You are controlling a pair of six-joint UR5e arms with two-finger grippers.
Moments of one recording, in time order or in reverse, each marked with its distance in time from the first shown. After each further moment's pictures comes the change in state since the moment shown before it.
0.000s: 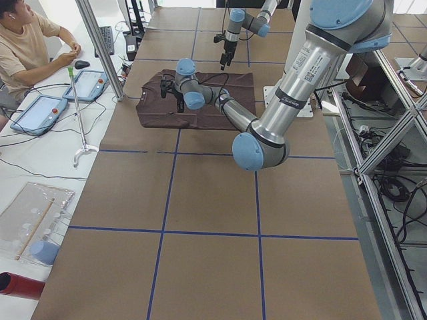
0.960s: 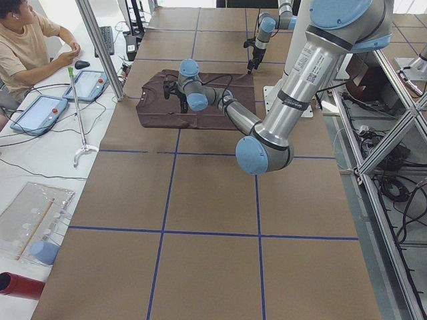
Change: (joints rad) left arm 0.002 0.022 -0.023 -0.003 -0.004 -0.019; right arm -0.328 -0.175 0.095 -0.066 -0.264 0.368
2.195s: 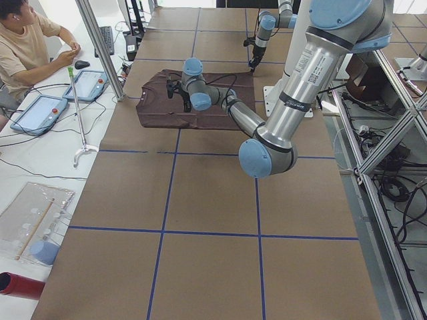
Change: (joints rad) left arm 0.024 0.069 -0.114 0.006 0.002 -0.062; right arm 0.012 0.001 0.044 -0.001 0.018 0.004
